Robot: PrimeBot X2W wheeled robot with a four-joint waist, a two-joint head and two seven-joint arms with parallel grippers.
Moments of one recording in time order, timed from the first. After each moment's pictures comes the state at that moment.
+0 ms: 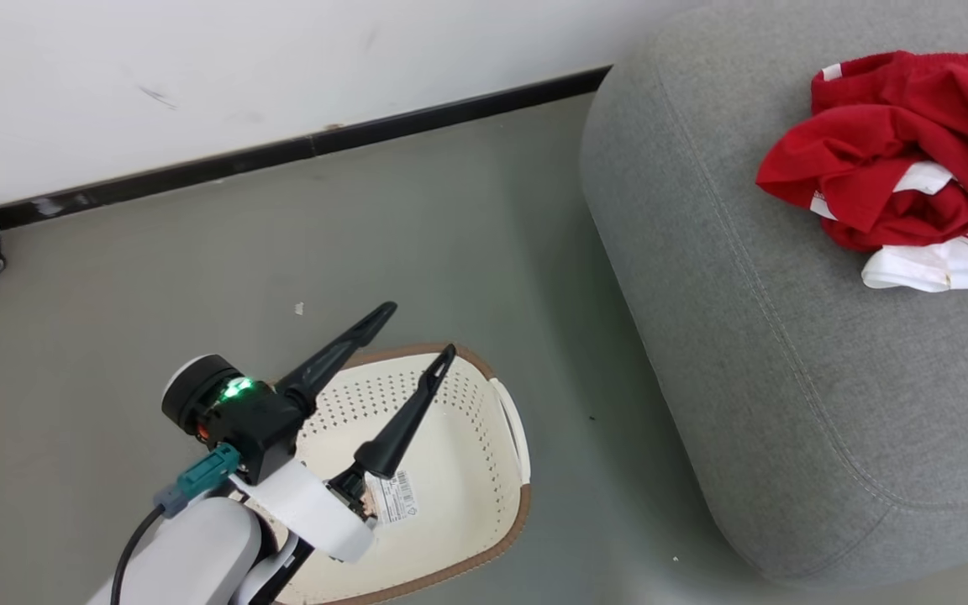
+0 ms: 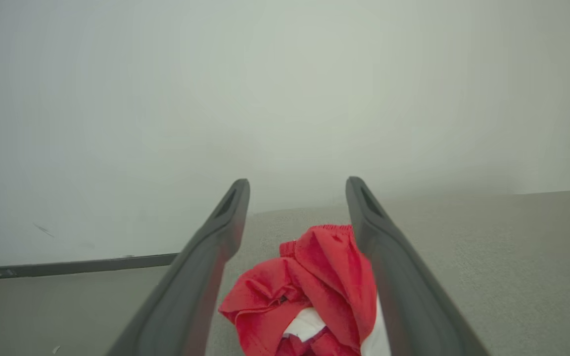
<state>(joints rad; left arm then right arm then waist) -0.44 0.34 -0.68 0.02 -0.52 -0.07 -0.25 -0.64 -0.53 0.15 0.42 0.48 0.13 -0.26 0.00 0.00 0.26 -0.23</state>
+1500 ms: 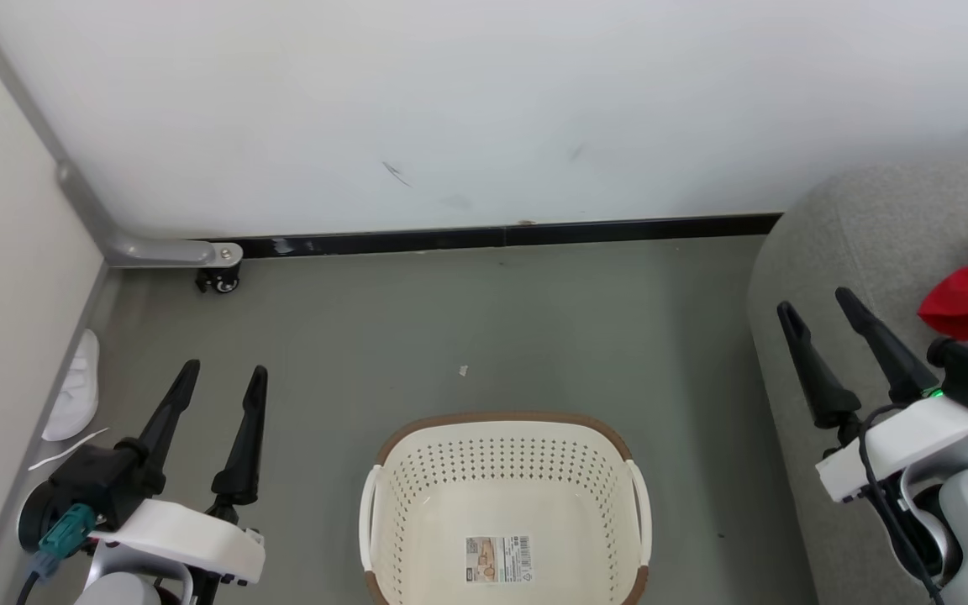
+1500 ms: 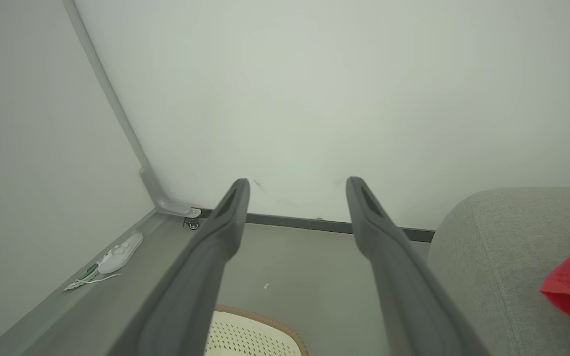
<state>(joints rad) -0.18 0.29 -0.33 0.09 -0.56 0.08 -0.25 -0.28 -0.31 0.22 0.22 0.43 0.13 -0.26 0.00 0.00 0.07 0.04</state>
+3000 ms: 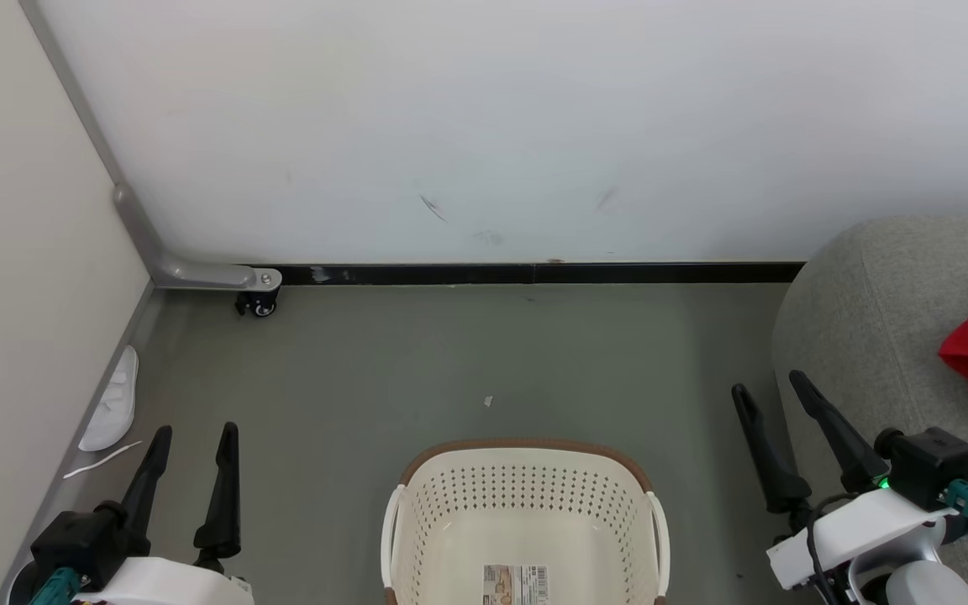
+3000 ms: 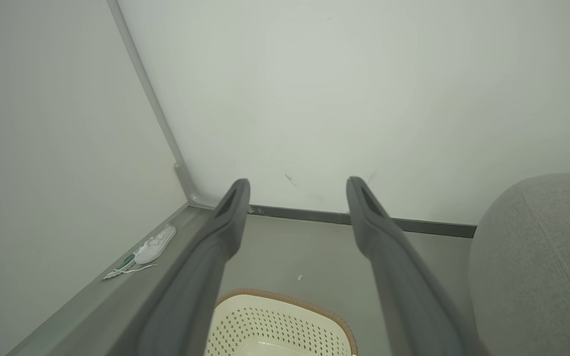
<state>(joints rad) -0.03 0.17 -0.14 0.12 -0.48 0.03 -0.25 -0.06 -0.15 0.13 0.11 0.27 0.13 -0.26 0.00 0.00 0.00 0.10</state>
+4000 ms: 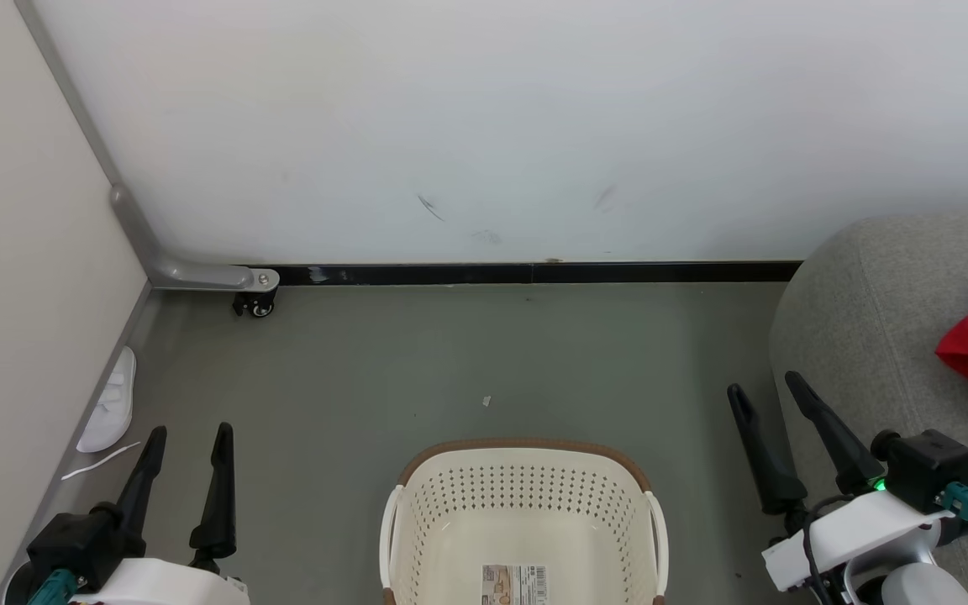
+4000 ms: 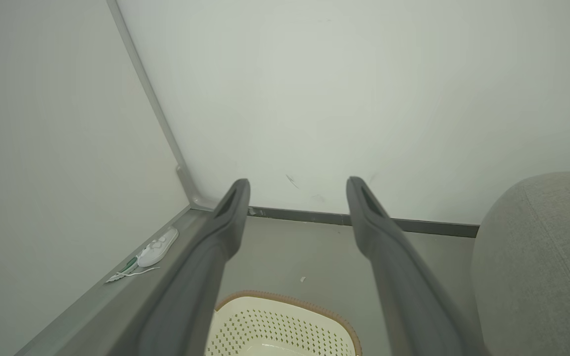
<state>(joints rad) -0.03 0.13 -0.08 0.15 -0.43 -0.02 -0.25 -0.06 -0.13 0.13 0.10 0.26 0.13 -0.26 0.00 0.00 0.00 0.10</state>
